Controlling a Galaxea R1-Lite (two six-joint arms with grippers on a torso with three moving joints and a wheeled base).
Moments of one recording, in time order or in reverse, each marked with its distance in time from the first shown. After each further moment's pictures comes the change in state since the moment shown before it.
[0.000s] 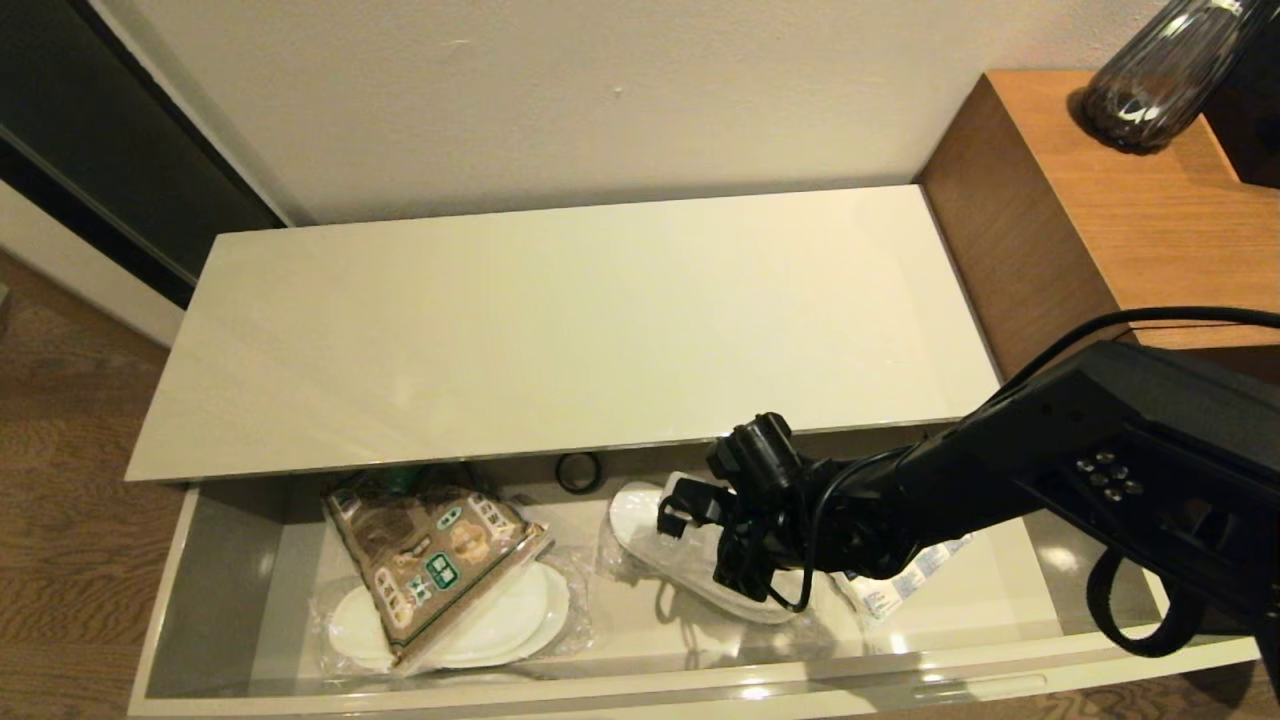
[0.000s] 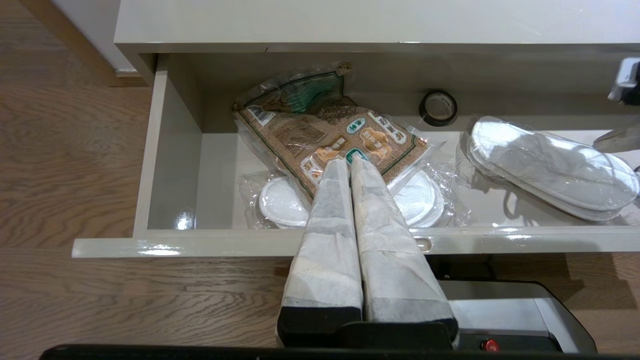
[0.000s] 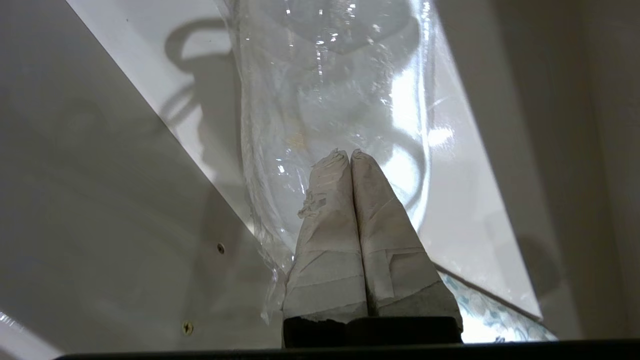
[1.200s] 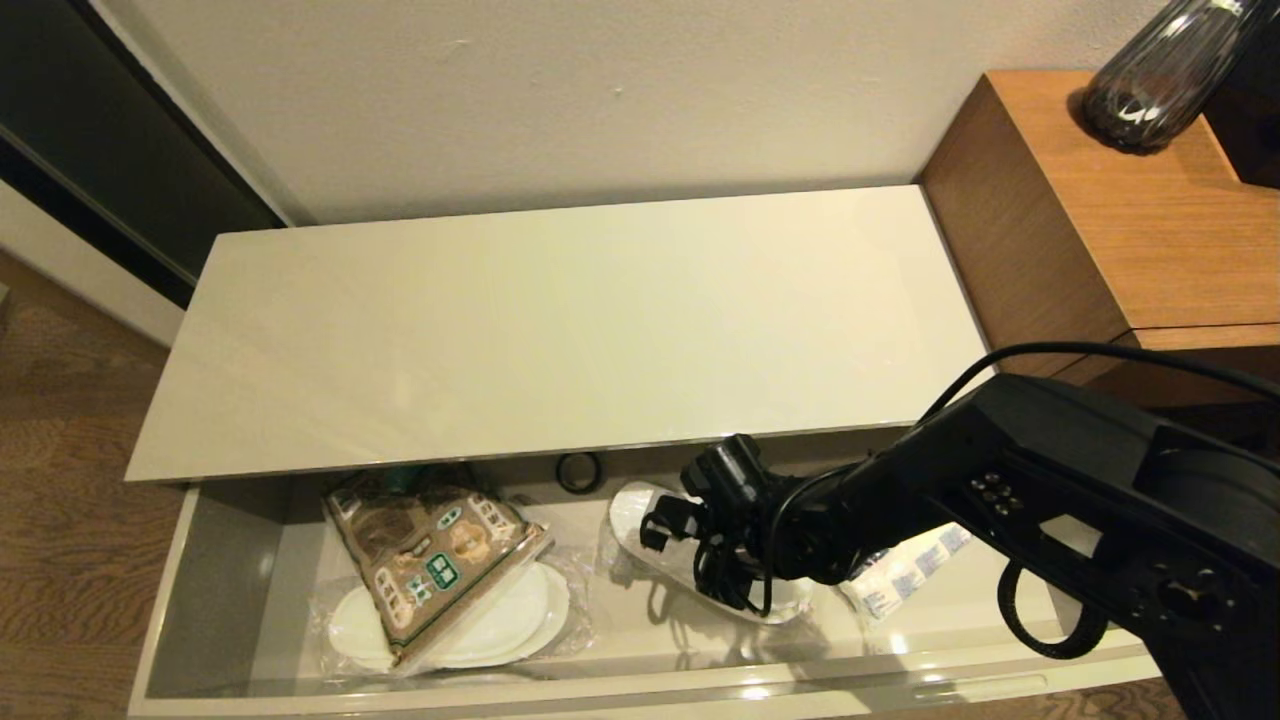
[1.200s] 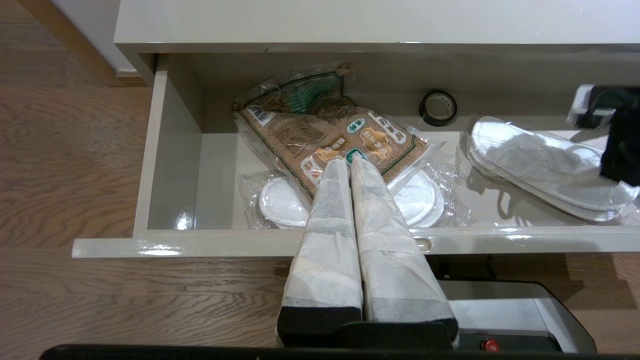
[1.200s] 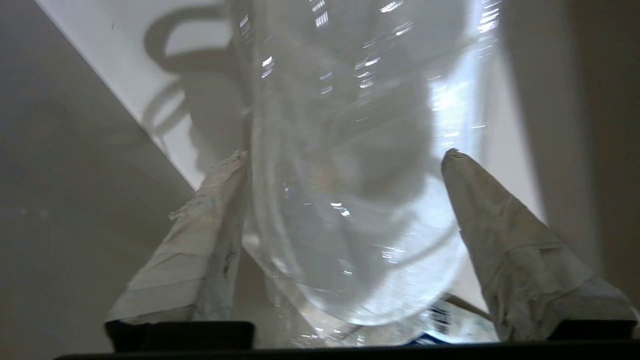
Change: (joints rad) left arm 0.000 0.000 0.000 0.000 0.000 0.000; right arm 0.006 0.148 -0.115 0.020 -0.015 -0.002
